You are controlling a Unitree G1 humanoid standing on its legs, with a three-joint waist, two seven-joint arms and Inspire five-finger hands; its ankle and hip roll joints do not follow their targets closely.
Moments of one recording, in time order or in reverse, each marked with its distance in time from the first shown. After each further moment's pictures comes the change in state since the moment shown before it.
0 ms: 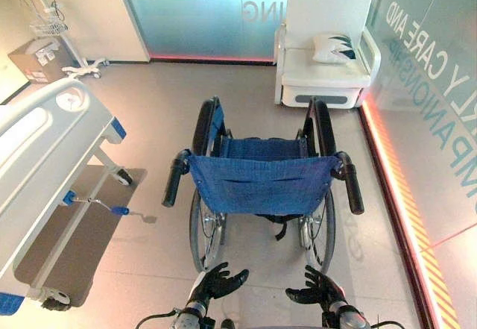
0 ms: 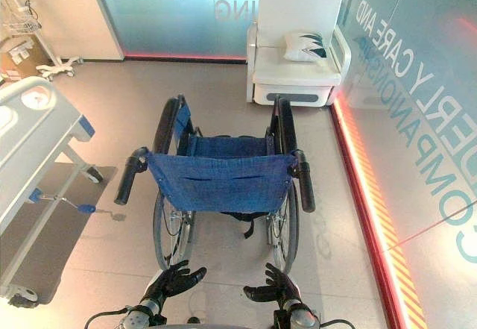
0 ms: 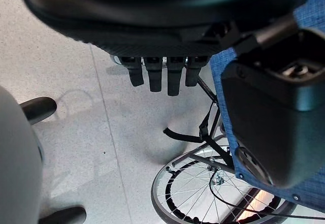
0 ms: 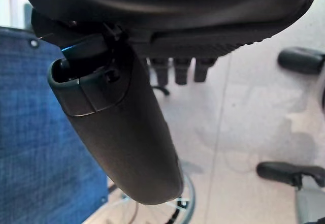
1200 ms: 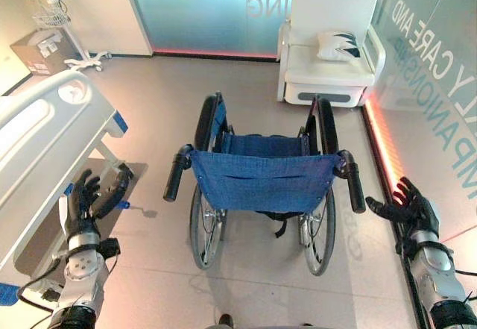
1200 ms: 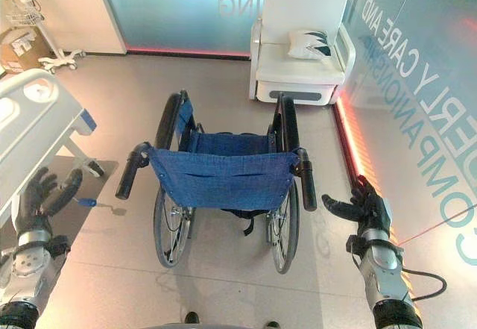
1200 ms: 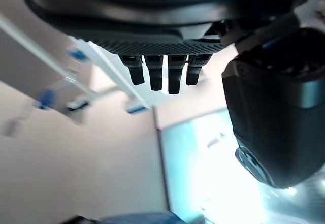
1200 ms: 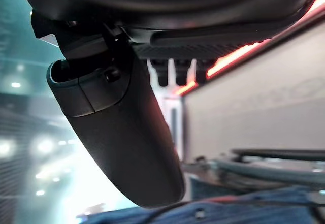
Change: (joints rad) left arm -0.071 0.462 0.502 -0.511 -0.247 -0.005 0.169; right arm -0.071 -0.392 -0.395 -0.590 0.164 0.067 -0.140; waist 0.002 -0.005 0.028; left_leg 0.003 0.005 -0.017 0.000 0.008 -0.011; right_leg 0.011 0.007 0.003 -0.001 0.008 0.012
